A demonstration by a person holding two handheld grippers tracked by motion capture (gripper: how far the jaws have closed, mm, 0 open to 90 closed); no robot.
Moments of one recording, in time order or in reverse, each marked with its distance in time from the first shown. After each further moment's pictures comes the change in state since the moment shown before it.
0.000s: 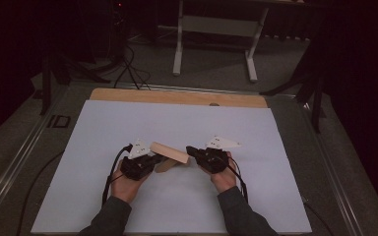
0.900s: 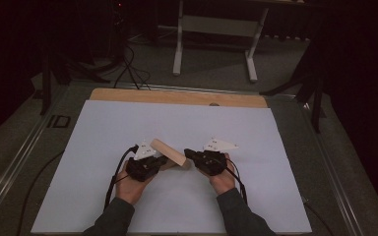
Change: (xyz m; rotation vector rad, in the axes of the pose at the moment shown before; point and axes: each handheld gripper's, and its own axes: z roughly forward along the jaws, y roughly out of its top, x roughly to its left) left arm -0.012 0.004 0.006 0.005 -0.033 0.016; right arm 0.007 -0.003 0.002 0.021 0.014 -0.016
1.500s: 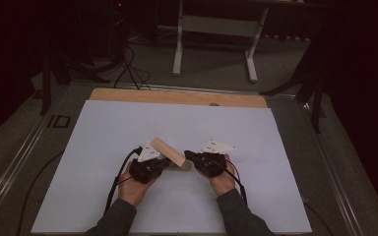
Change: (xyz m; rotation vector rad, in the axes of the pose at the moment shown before) left arm -0.008 -0.001 0.006 0.013 -0.016 0.010; right arm 0.002 -0.004 0.001 0.022 -0.022 -0.024
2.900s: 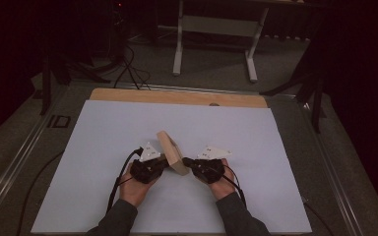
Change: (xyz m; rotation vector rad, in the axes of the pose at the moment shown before) left arm 0.003 -0.004 0.005 0.020 0.016 -0.025; right arm 0.012 -0.010 0.001 0.067 0.017 -0.067
